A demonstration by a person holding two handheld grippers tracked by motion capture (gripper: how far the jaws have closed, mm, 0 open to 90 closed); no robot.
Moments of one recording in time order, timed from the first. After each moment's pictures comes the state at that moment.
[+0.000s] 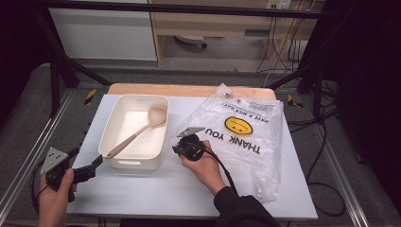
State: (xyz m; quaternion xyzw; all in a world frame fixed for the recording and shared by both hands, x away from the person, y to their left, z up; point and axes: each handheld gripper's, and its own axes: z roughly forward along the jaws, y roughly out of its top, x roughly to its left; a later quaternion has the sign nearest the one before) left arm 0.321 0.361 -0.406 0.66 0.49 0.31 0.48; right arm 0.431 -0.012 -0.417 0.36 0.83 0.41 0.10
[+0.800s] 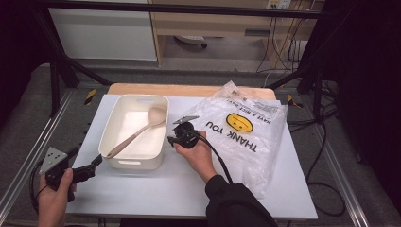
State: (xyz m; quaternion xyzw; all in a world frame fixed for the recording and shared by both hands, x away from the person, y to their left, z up) left arm 0.322 0.362 -0.406 0.66 0.49 0.31 0.48; right arm 0.470 0.004 -0.423 0.40 0.82 0.40 0.11
